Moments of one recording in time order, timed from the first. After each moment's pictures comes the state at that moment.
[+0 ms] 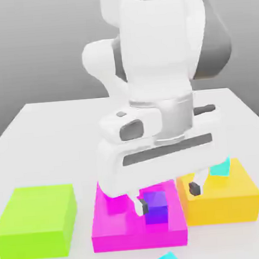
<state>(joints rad) 0.14 0.17 -0.04 -2.30 0.06 2.60 0.42</state>
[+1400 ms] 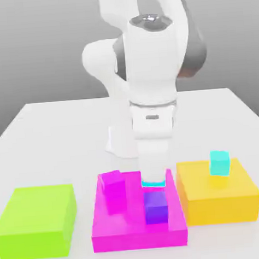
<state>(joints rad) 0.19 -0.17 -0.07 -2.70 -0.02 2.53 -0.65</state>
